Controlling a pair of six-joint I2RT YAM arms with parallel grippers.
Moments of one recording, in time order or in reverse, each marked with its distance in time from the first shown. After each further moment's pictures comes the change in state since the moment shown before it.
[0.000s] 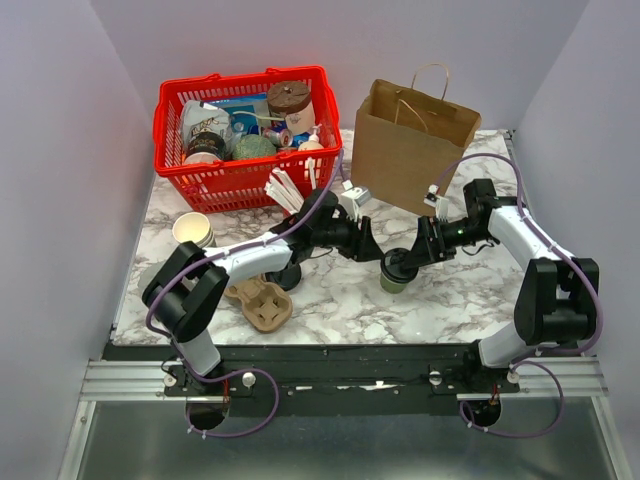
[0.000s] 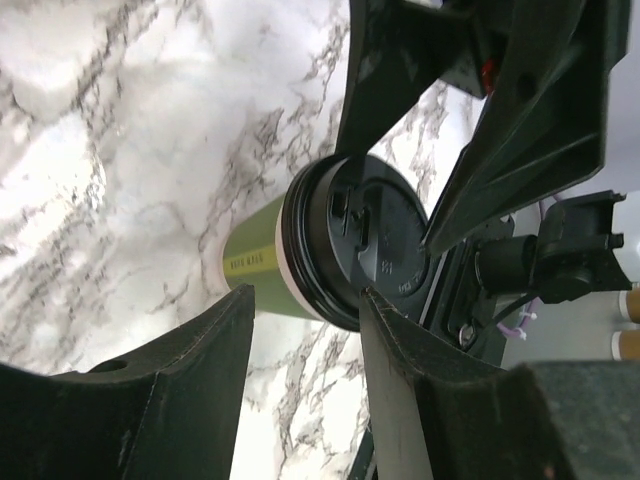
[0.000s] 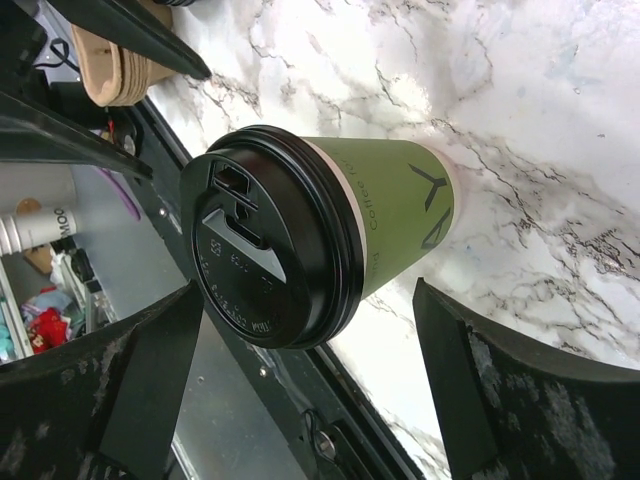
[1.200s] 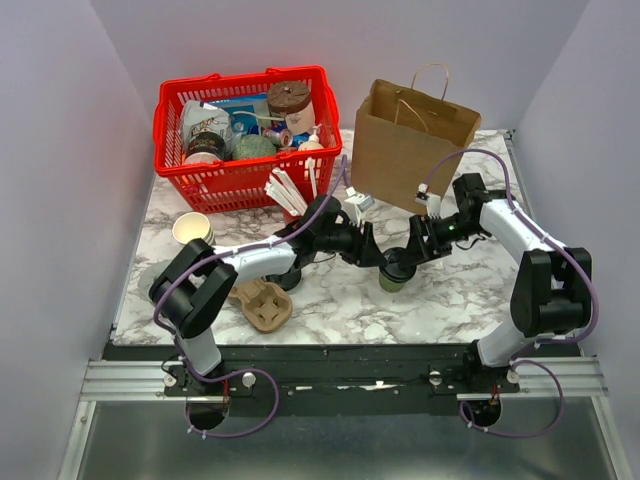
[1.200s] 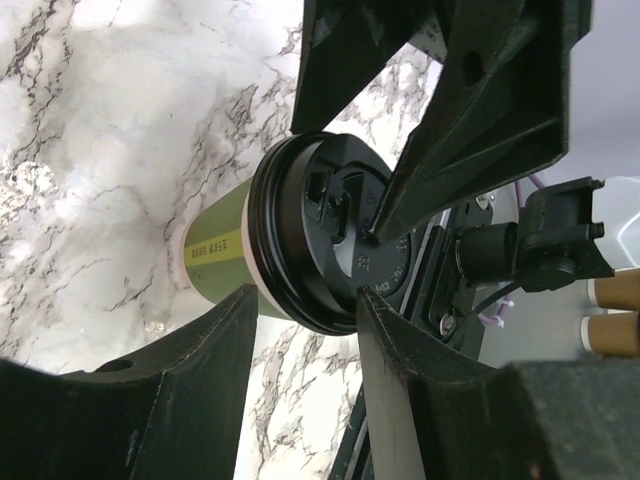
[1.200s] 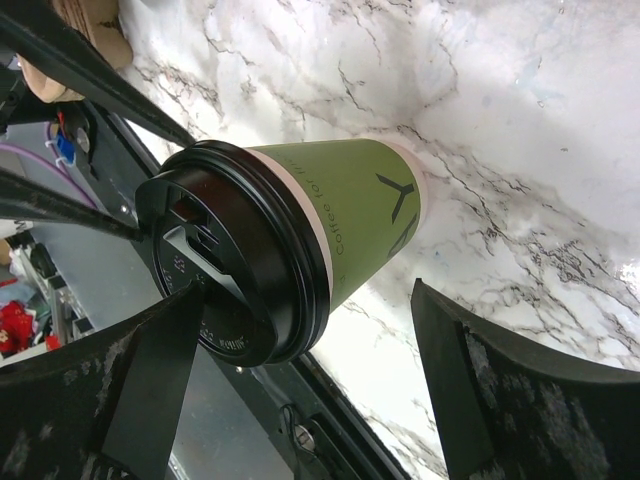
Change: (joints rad) left arm -0.021 0.037 -0.034 0.068 0.038 -0.061; right arm 0.058 0.060 0.060 0.000 0.105 0.012
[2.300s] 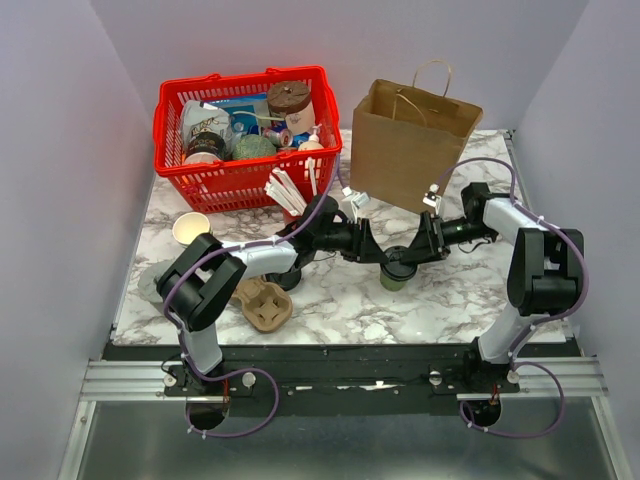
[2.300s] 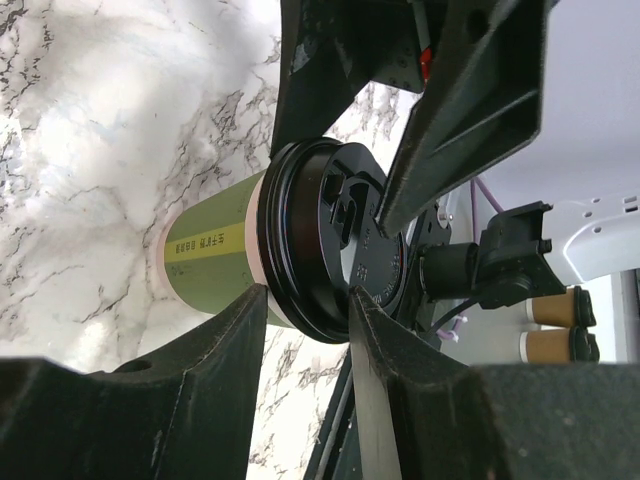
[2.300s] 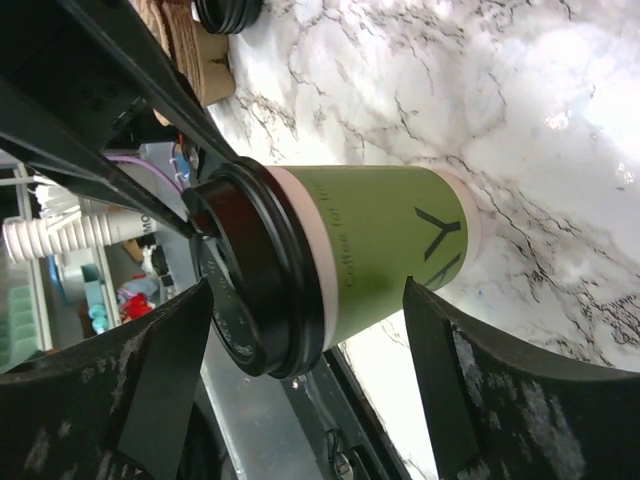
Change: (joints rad) left arm 0.033 0.063 -0.016 0.122 0.048 -0.147; right arm -0.092 0.134 -0.014 0.000 -0.272 -0.049
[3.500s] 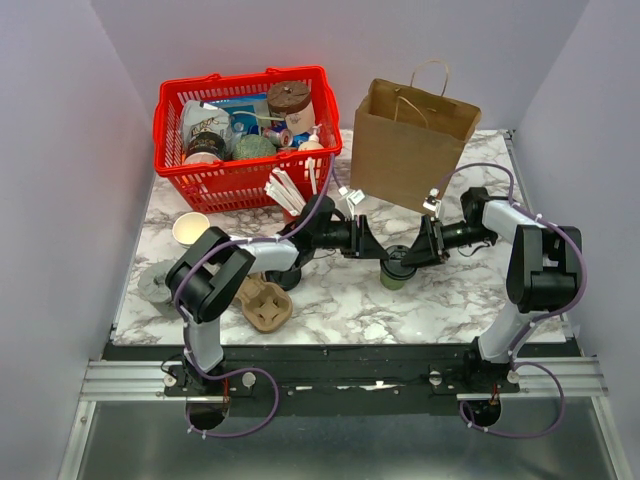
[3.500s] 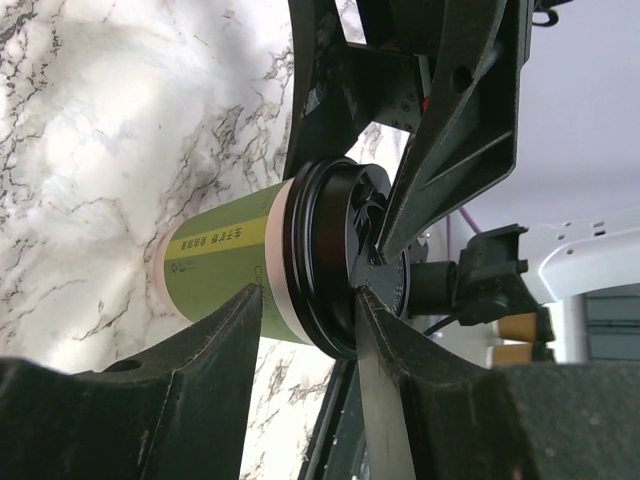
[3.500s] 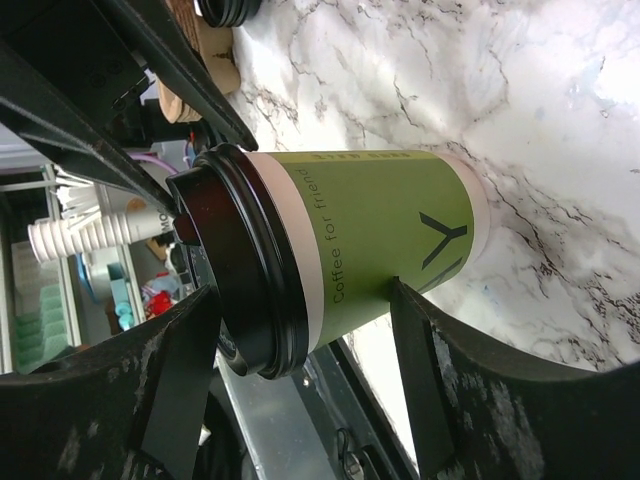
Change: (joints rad) left arm 0.029 0.066 -0.004 0.116 0.033 -0.110; right arm -0.008 0.028 -0.026 0.000 -0.019 0.001
